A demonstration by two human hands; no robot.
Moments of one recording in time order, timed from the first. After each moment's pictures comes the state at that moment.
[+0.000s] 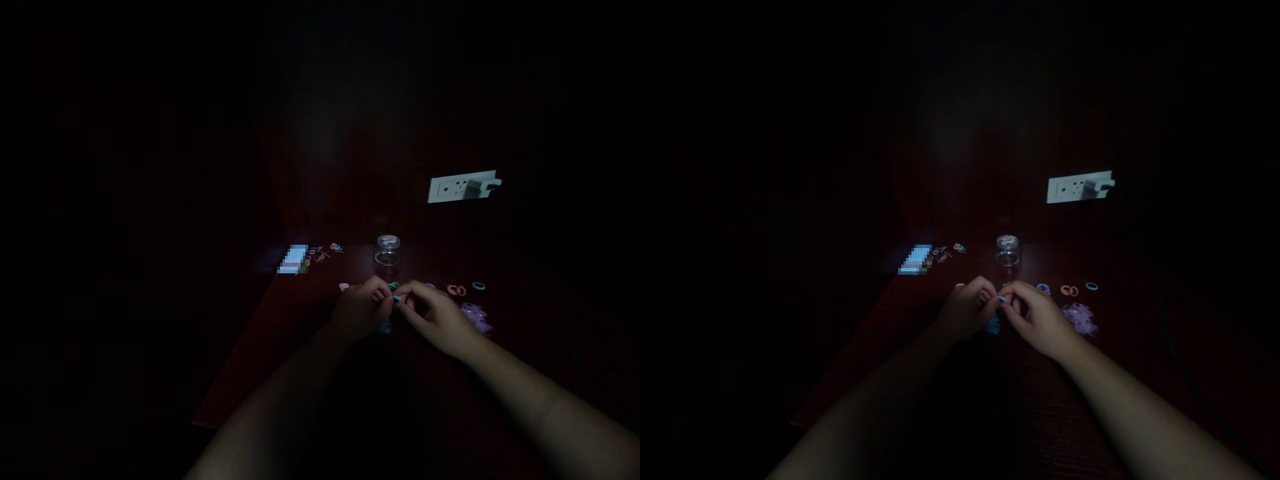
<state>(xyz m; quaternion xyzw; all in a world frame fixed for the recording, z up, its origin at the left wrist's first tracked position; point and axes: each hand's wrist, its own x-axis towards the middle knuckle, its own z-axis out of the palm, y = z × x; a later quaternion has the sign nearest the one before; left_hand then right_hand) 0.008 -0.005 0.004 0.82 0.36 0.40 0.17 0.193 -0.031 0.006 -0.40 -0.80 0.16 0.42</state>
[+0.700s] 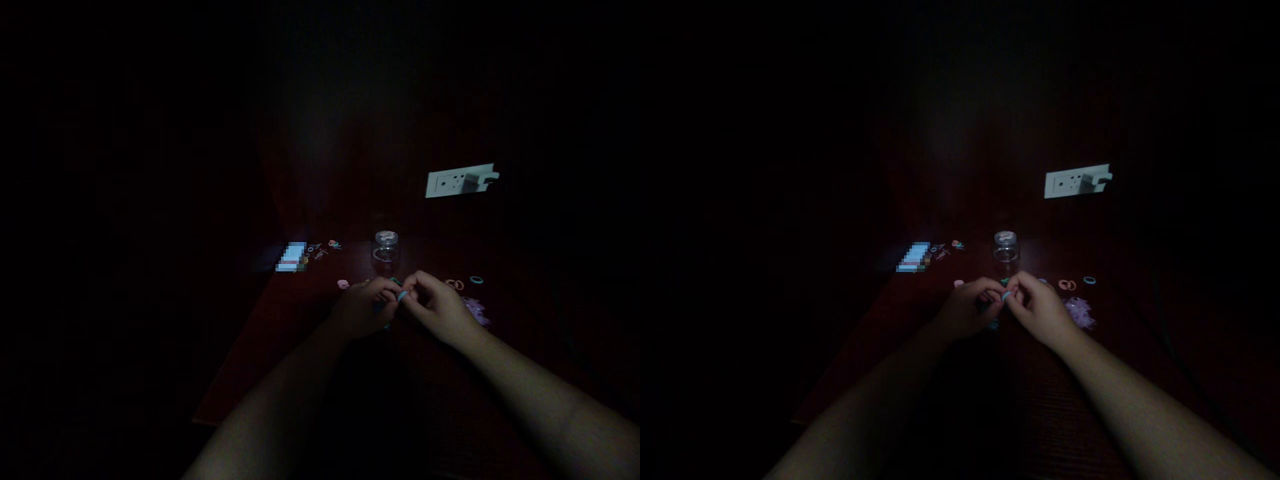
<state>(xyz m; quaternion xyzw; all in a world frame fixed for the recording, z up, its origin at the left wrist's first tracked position) 0.007 -0.005 0.001 0.85 0.27 0.40 0.20 0.194 -0.027 0.003 -0.44 -0.76 0.18 0.45</state>
